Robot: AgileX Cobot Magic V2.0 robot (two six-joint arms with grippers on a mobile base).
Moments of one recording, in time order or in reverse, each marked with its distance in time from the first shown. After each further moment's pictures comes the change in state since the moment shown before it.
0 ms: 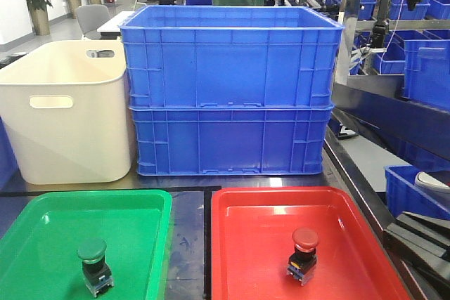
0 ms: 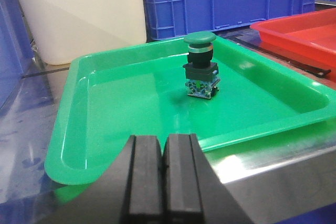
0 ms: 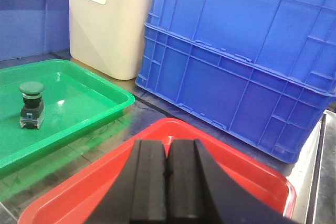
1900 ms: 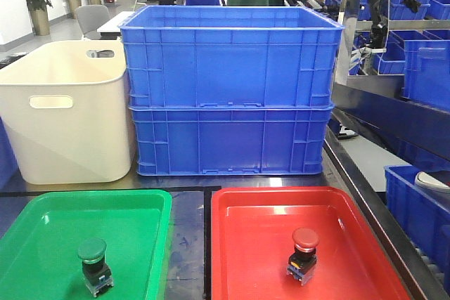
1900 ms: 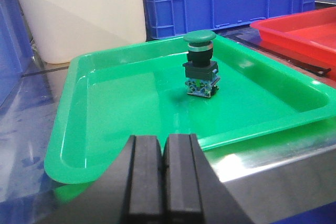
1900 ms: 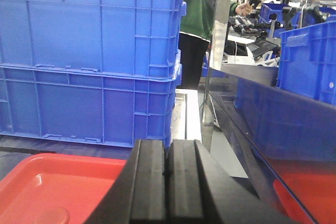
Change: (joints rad) left arm 0.000 0.000 0.000 0.001 0.002 -0.001; right arm 0.000 0.000 0.000 1.017 0.490 -0.847
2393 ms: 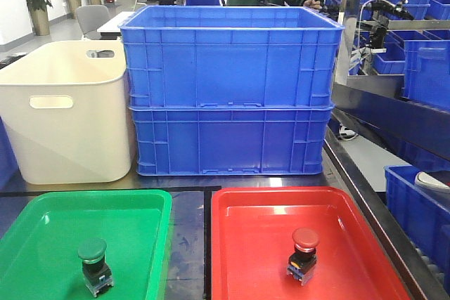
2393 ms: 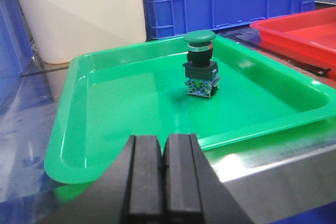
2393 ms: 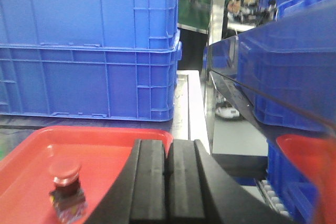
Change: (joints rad) left arm 0.000 0.000 0.000 0.000 0.000 0.000; right arm 0.000 -0.239 0.250 0.832 -0.007 -0.776
